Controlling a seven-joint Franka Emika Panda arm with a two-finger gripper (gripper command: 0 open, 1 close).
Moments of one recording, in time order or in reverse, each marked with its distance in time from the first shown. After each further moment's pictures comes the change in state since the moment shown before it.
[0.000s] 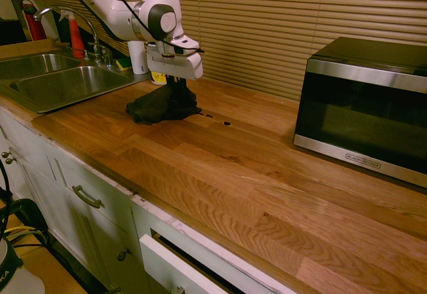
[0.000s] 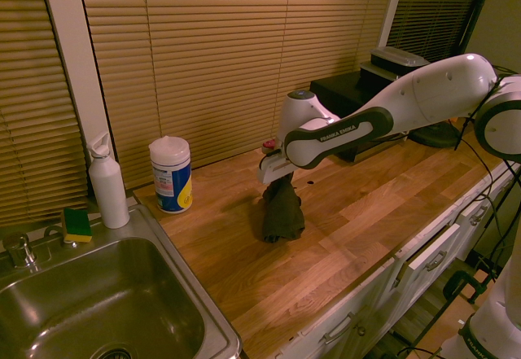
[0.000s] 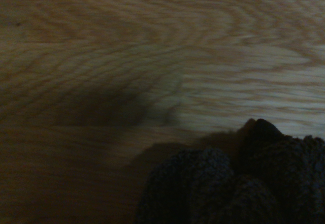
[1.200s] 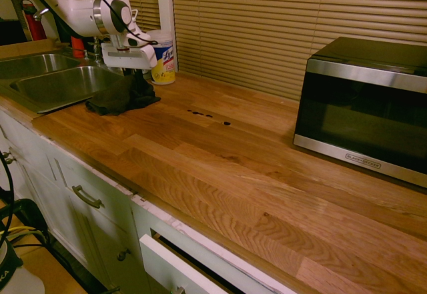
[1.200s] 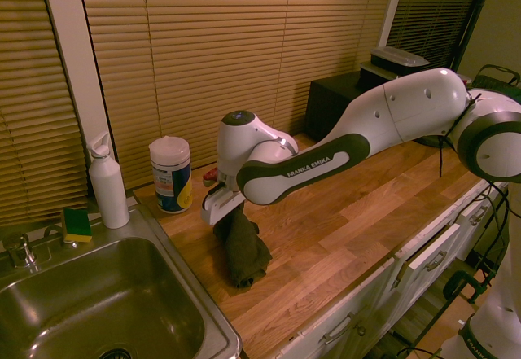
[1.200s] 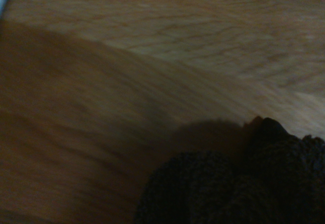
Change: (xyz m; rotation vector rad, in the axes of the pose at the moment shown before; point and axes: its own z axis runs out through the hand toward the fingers) arm -0.155 -0.125 -0.008 -0.016 0.004 -0.223
